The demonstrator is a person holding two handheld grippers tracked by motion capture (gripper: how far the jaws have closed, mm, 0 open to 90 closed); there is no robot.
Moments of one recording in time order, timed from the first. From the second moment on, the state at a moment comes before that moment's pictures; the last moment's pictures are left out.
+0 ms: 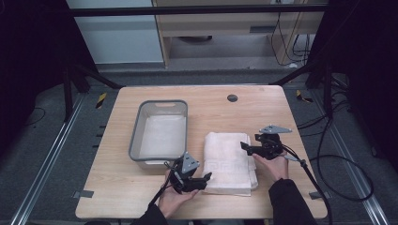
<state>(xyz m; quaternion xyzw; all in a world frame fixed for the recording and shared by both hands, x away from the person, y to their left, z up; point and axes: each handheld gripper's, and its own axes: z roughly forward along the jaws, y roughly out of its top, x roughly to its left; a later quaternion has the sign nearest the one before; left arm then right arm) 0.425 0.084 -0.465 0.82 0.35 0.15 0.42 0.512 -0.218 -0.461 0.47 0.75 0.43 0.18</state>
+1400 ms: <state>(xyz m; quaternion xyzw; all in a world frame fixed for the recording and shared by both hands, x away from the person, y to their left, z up) 0.440 0.068 -0.496 0.84 0.38 0.08 0.39 0.525 -0.204 -0.498 0.51 0.76 0.40 0.09</state>
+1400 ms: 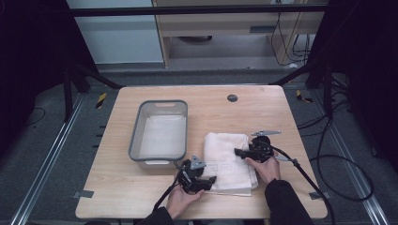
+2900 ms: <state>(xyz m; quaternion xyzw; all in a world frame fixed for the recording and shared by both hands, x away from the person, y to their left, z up) 0.437 0.085 -0.463 0.81 0.36 0.05 0.46 0.504 -0.211 -0.445 0.49 0.72 0.48 0.08</state>
